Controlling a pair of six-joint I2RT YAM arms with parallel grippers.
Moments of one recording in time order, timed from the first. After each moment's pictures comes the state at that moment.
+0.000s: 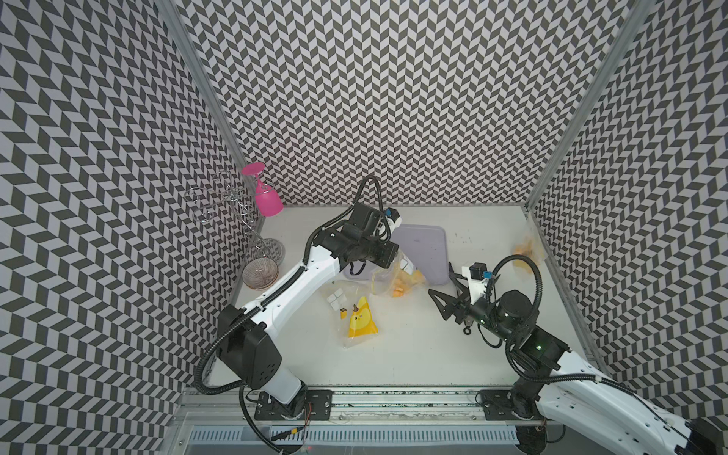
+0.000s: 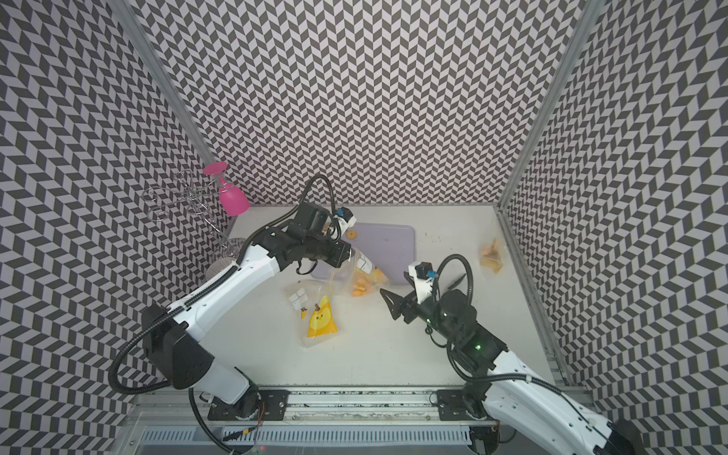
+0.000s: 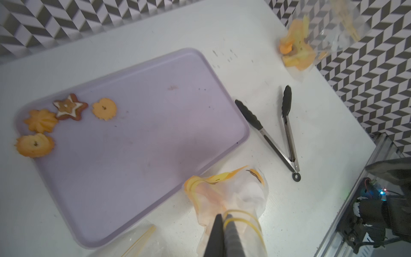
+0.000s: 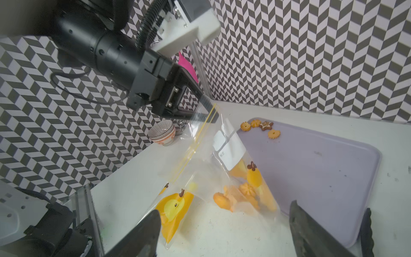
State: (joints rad) left arm -0.60 1.56 1.54 -0.75 0.27 -0.10; right arm 0.72 0.71 0.46 0.13 -0.06 0.22
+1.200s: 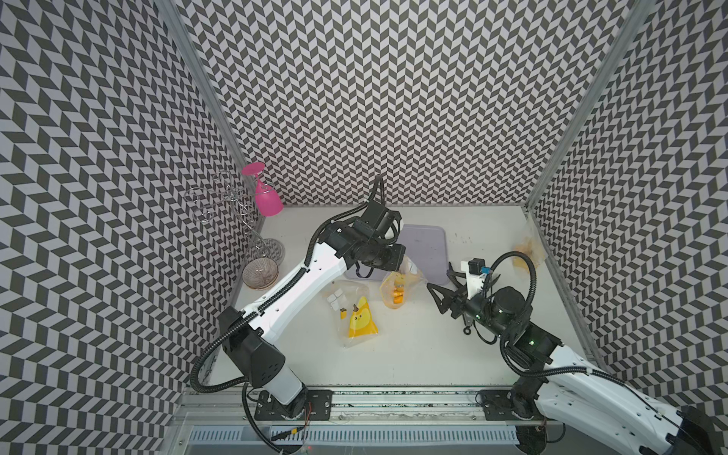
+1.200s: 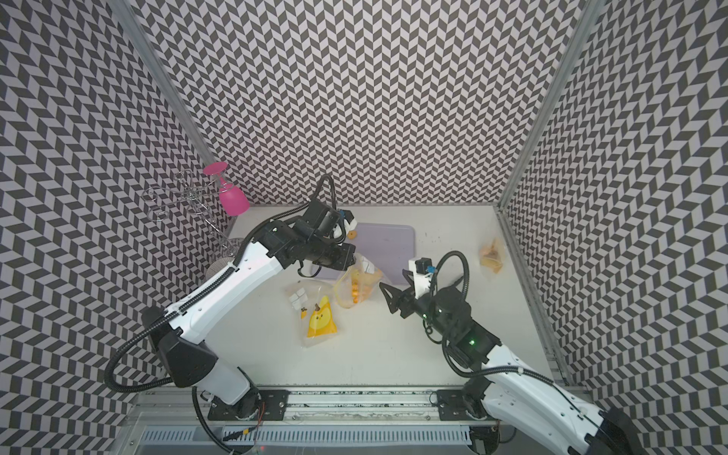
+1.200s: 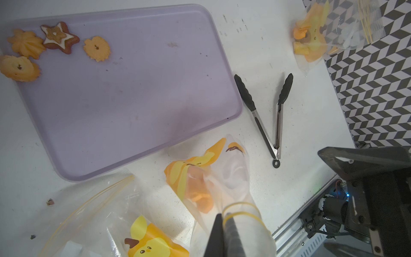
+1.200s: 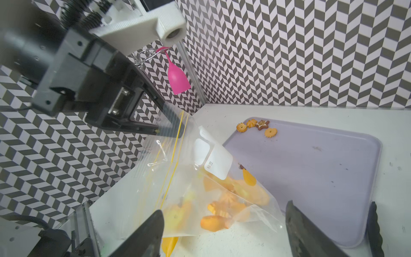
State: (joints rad) left arm -0.71 1.60 1.70 -1.03 0.18 -0.36; right arm 0.72 0.79 0.47 0.16 -0.01 0.34
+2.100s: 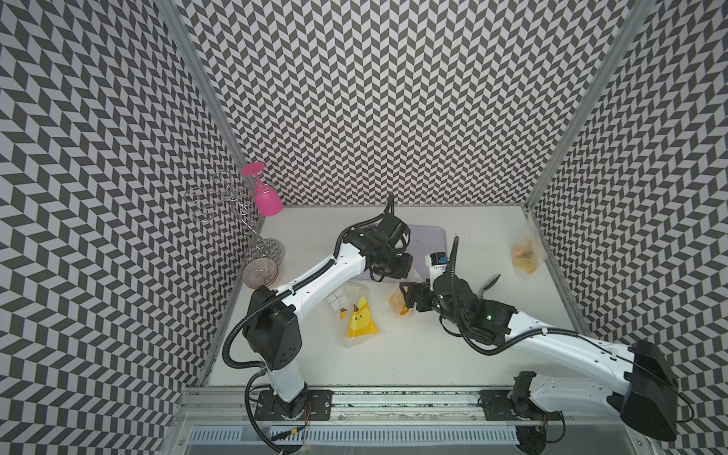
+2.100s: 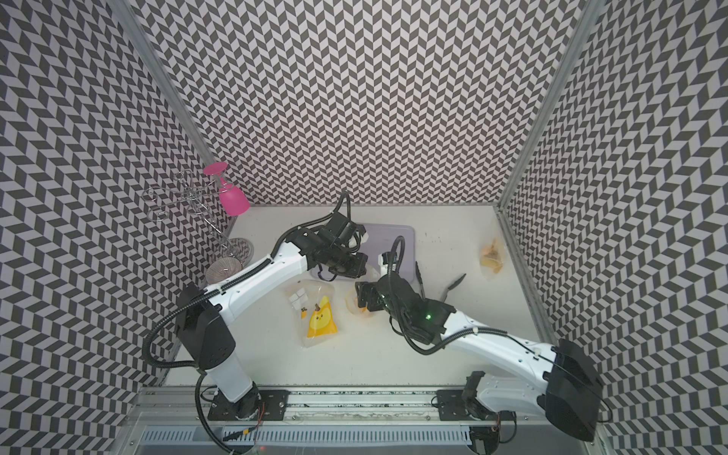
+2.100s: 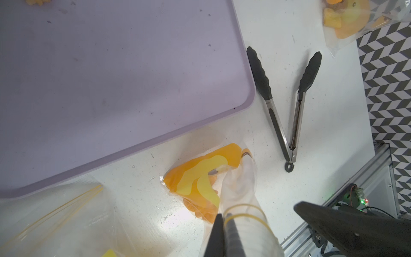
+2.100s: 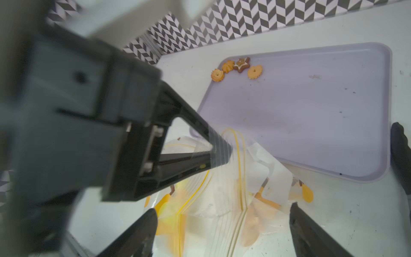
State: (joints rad) left arm -0.71 1.74 1.59 -0.88 0.23 -0.40; right arm 0.95 1.23 0.83 -0.19 0.34 0.67
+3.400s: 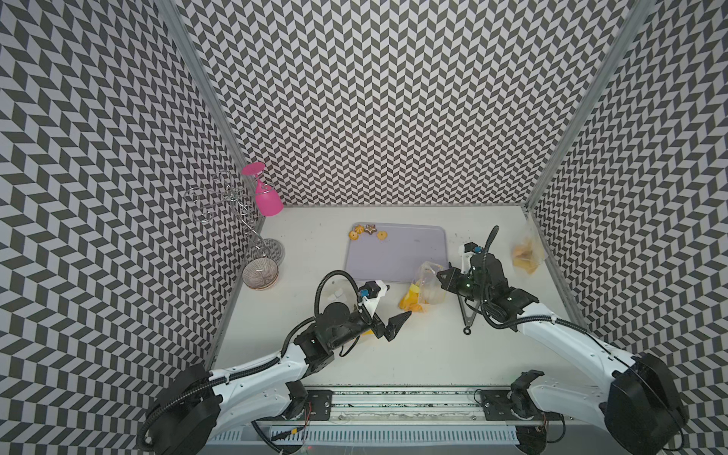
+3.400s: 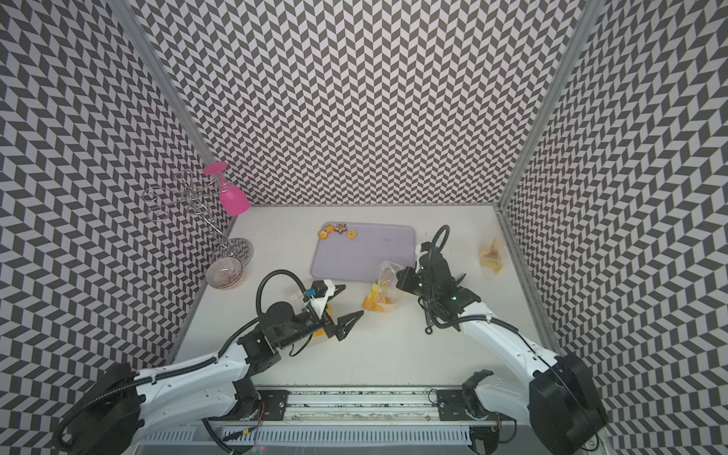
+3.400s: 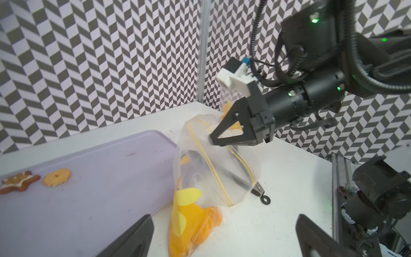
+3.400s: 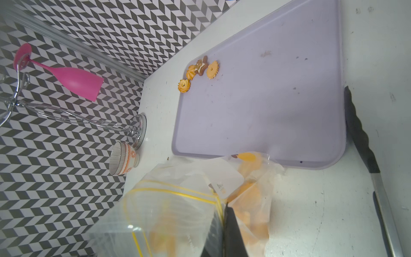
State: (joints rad) left arm -0.94 1.02 0.33 0.62 0.07 -0.08; right arm 0.49 1.18 0.72 -0.13 -0.18 0.79
